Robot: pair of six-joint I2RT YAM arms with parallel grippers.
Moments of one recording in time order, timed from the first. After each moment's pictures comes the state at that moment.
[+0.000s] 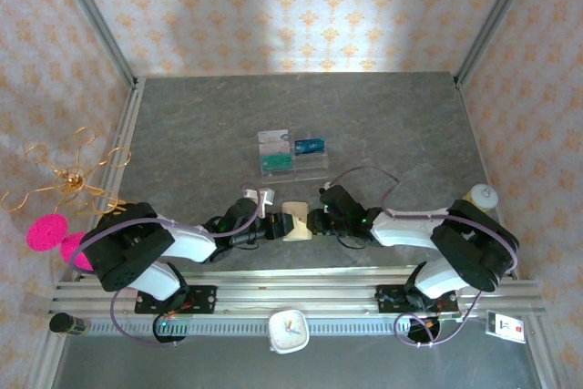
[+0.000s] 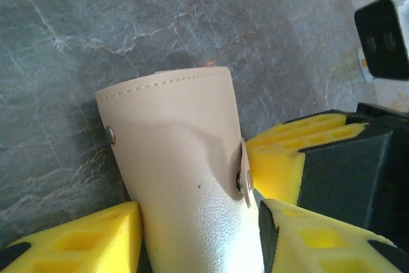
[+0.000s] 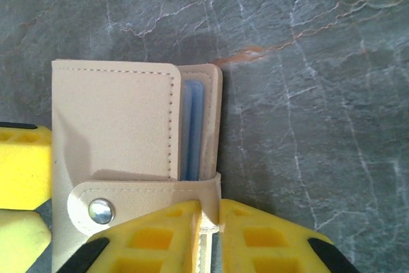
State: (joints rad) left arm -0.79 1.49 0.27 0.68 0.17 -0.90; right arm 0.85 1.45 0.48 0.11 -0.11 0.82
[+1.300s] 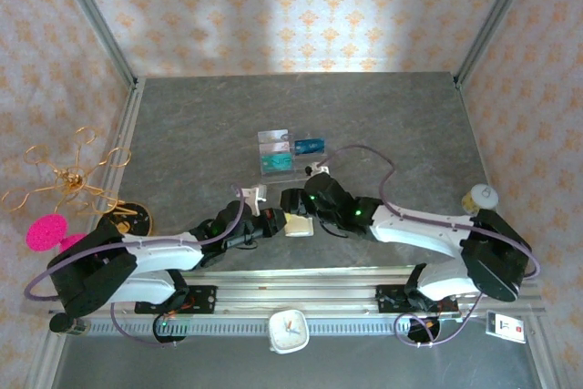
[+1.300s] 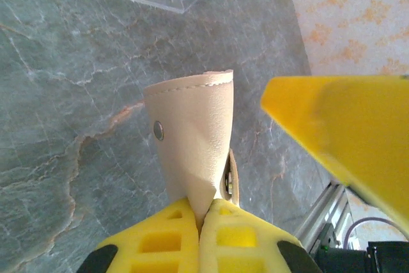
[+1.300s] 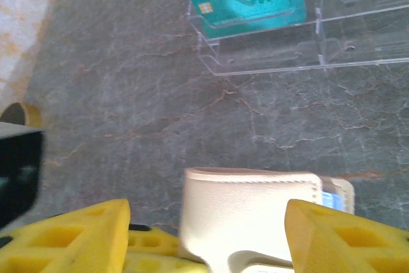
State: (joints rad) left arm -0.84 1.23 0.26 0.54 0.05 -1.02; right arm 0.98 1.36 0.74 -0.07 0.14 0.84
